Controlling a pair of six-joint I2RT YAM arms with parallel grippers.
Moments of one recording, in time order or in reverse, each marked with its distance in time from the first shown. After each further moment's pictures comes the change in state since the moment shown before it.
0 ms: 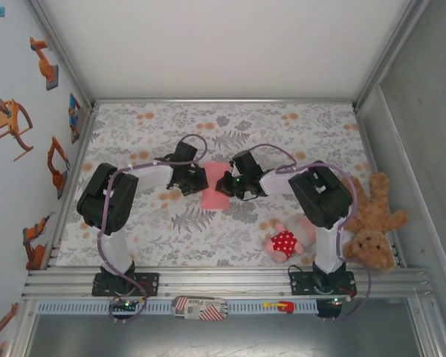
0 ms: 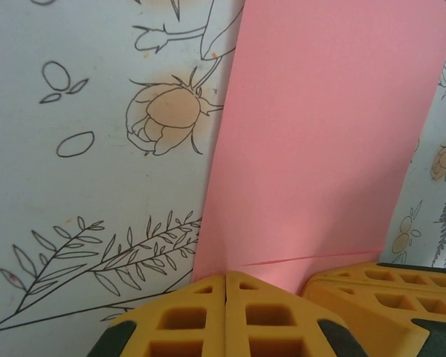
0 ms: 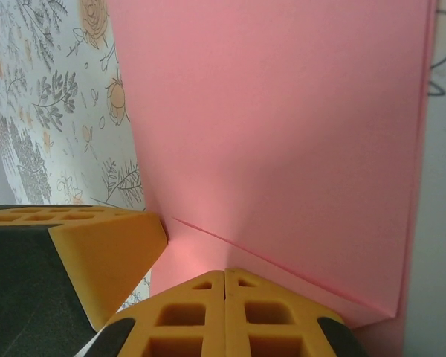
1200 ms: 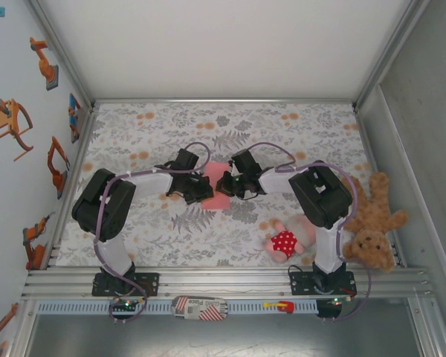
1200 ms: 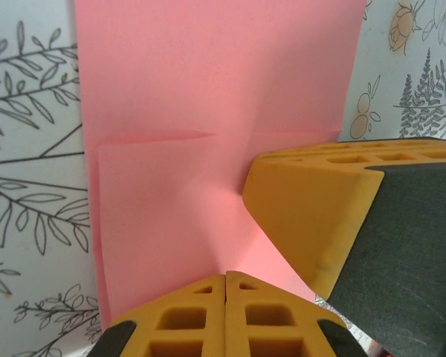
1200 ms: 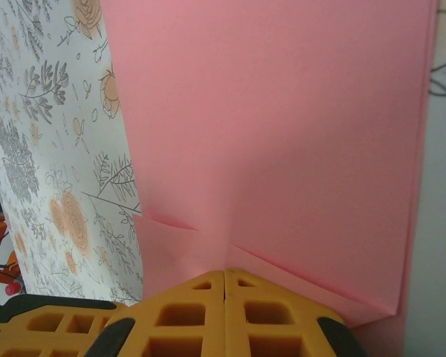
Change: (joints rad) left arm -0.048 -0.065 -0.103 0.057 0.163 0.002; right arm -0.001 0.004 0.031 -0.070 0.006 -0.043
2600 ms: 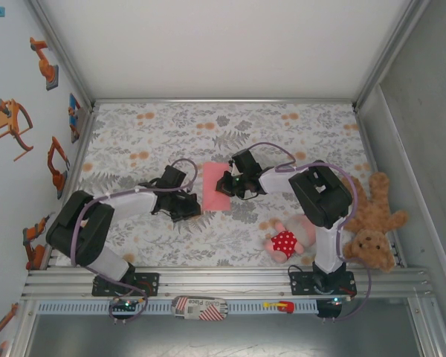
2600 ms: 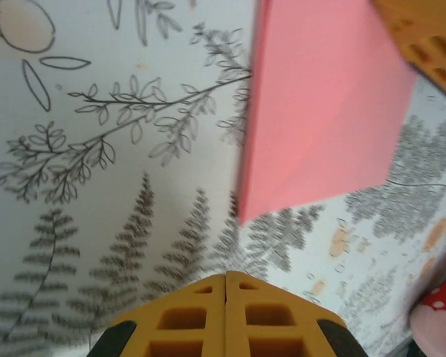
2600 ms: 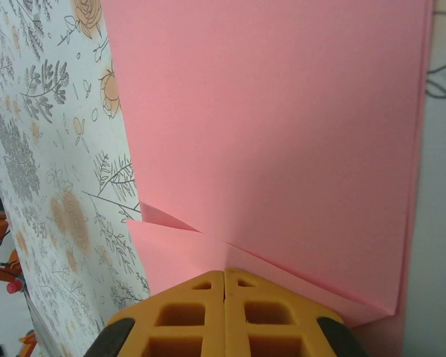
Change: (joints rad) left arm 0.008 -0.284 -0.266 -0.052 -0.025 0.005; right arm -0.004 0.004 0.000 -0.002 -0.007 -0.006
